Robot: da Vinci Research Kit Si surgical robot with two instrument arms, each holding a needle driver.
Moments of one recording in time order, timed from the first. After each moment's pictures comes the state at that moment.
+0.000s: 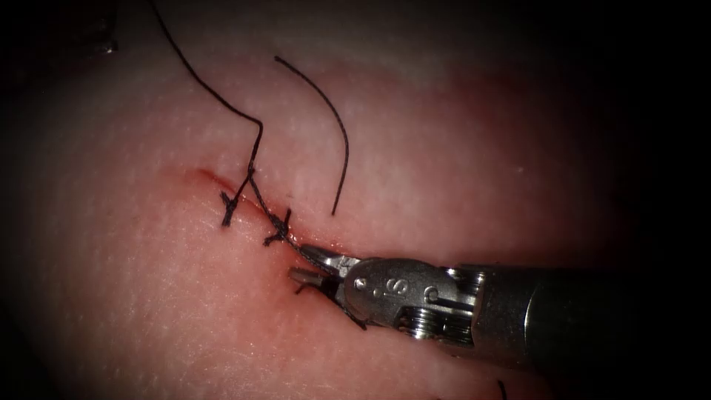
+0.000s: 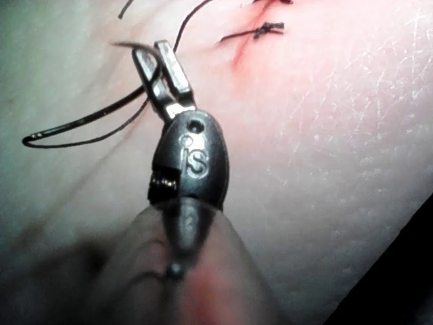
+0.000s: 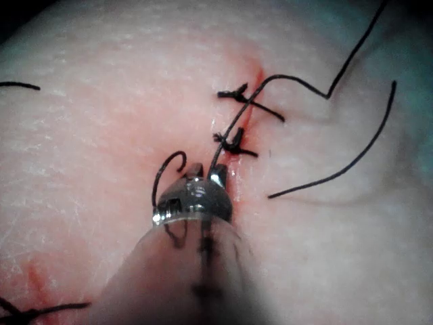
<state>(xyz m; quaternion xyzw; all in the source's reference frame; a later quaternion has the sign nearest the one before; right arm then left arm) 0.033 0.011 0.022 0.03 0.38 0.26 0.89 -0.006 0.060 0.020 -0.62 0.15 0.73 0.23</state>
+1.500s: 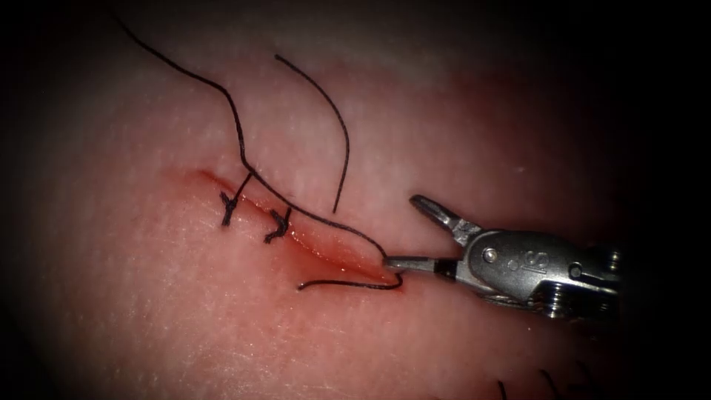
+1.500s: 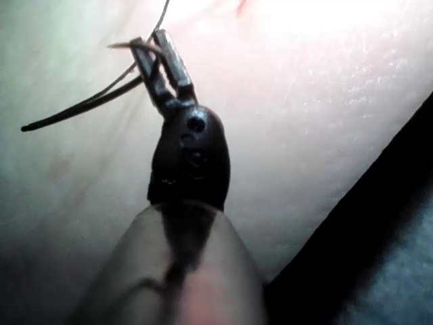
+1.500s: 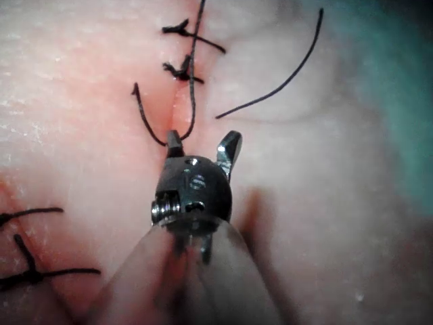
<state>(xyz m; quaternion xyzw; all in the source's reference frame) 0.021 0.015 0.019 0.00 0.43 0.34 0.83 0.004 0.063 0.012 -0.65 0.15 0.70 0.25</state>
